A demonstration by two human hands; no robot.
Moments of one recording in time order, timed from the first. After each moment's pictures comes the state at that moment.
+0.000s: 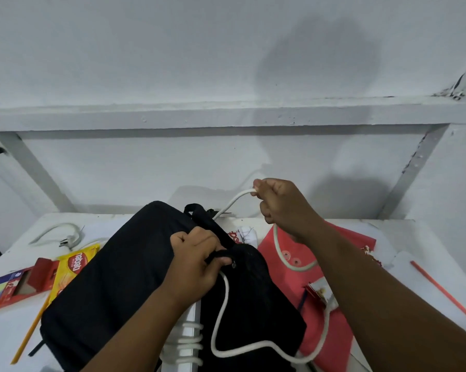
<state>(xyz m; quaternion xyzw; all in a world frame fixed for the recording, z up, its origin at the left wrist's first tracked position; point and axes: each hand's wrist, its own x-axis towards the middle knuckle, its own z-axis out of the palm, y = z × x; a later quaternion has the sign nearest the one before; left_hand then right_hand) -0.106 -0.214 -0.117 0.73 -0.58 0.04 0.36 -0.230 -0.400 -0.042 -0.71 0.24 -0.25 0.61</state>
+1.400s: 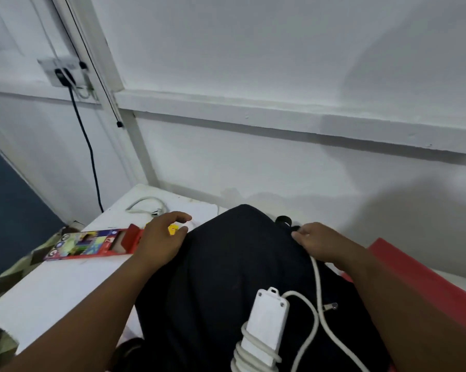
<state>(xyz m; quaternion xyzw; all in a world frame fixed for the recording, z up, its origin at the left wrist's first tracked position) 0.050 -0.093 -0.109 0.88 -0.23 -0.02 0.42 -0.125 -0.386 -0.096 -0.90 0.27 0.06 0.35</state>
